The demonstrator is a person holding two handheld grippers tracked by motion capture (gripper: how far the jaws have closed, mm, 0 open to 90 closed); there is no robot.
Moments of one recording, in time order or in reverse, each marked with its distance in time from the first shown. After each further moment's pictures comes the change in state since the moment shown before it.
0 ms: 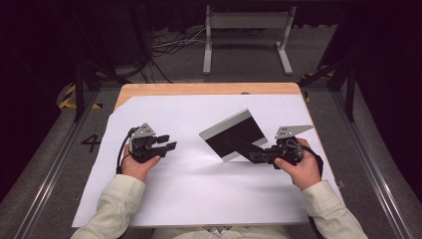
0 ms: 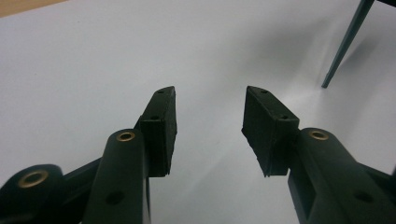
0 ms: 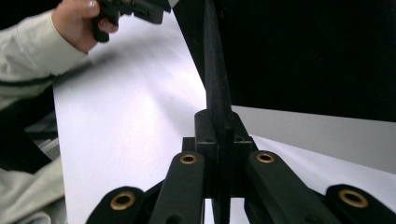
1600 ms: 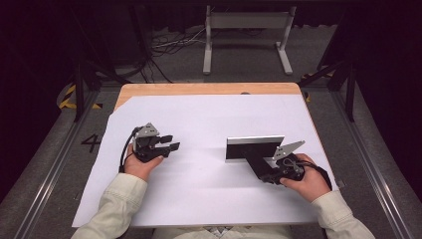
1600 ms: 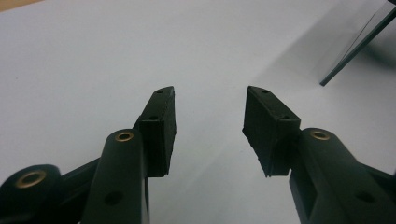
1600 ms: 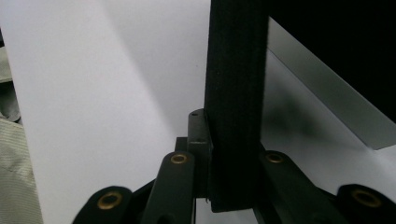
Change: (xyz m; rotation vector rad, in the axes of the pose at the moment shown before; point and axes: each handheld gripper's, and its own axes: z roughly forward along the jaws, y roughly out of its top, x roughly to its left) left arm -0.003 0.004 0.008 0.021 -0.023 0.017; right arm -0.002 -0.049 0.005 0.328 -0.049 -0.077
